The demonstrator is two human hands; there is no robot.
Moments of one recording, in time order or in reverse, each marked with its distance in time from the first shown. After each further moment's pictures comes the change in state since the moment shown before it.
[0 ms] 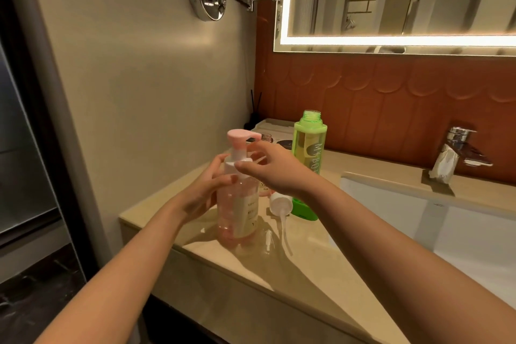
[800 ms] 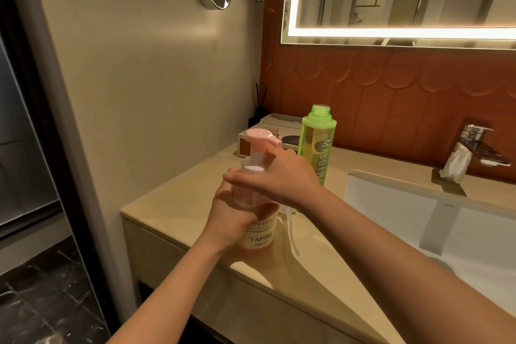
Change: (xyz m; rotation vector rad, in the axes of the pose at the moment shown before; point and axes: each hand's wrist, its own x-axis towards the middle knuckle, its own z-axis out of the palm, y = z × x) left_hand -0.020 -0.027 0.055 0.085 0.361 0.185; right_hand -0.006 0.007 0.014 -0.319 0.117 0.022
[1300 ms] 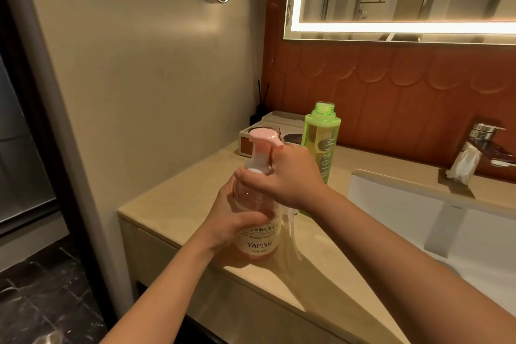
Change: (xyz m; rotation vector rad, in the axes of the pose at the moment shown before) left_hand 0.007 -0.003 -0.007 -0.108 -0.218 -0.008; right_hand 0.007 0.011 0.003 -0.047 0.124 -0.152
